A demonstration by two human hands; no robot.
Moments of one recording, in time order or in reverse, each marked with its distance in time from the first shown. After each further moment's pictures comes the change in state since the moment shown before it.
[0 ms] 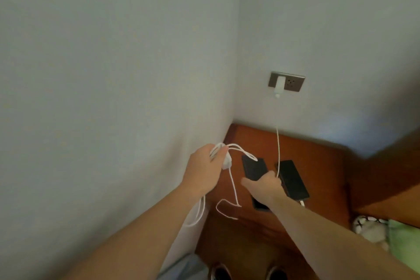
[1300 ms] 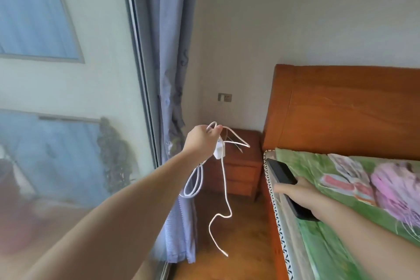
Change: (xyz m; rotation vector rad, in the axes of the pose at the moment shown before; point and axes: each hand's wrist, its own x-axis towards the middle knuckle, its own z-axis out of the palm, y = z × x) left_hand -0.649 0.088 -0.212 -0.053 -0.030 0.260; right_hand -0.678 0.417 0.033 0.336 0.192 -0.240
